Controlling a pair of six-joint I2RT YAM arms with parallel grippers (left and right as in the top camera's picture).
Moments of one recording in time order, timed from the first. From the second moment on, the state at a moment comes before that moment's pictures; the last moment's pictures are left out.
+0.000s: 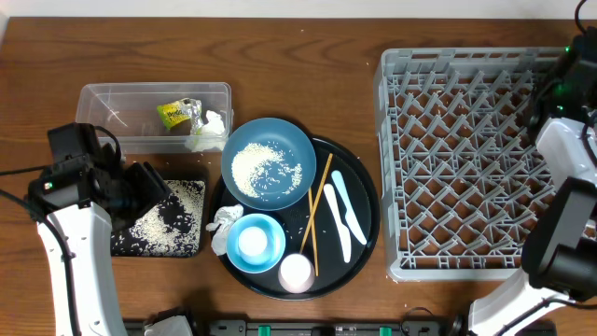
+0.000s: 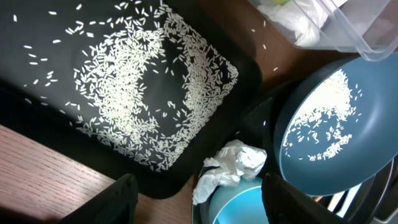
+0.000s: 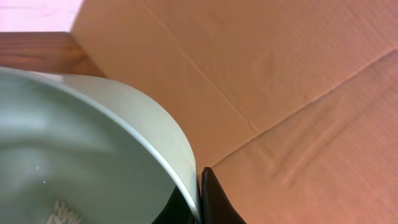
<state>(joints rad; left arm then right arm) 0.36 1.24 1.10 -1.17 0.20 -0.35 -0.31 1.90 1.30 0.31 0.93 -0.45</state>
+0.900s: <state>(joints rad) 0.36 1.24 1.10 -1.18 0.20 -0.35 -0.26 2.08 1.30 0.49 1.04 -0.59</state>
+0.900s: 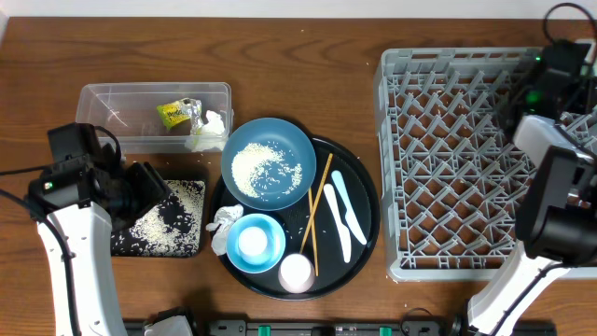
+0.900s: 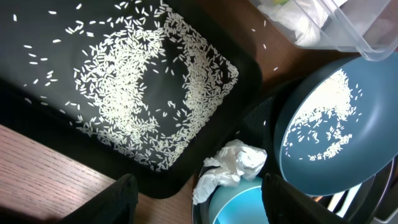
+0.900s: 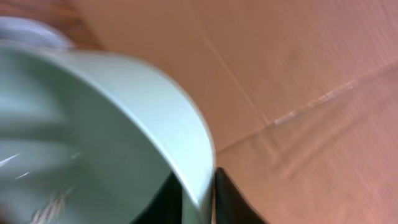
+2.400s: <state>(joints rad) 0.36 1.24 1.10 -1.17 0.20 -0.35 0.17 1.47 1.30 -0.84 -0.30 -0.15</state>
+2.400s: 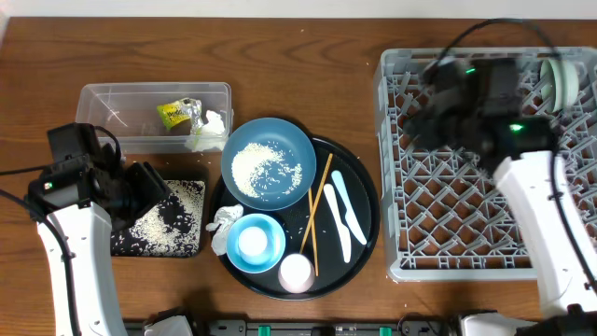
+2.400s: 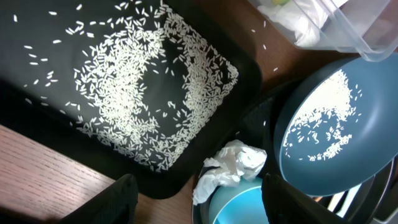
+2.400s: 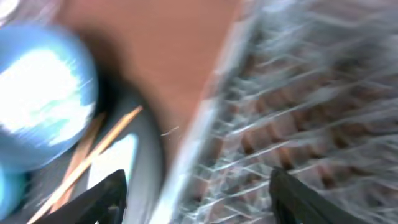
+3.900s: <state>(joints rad) 0.36 1.26 1.10 -1.17 0.20 -0.35 1.08 1.76 1.22 -0.92 -0.18 -0.02</state>
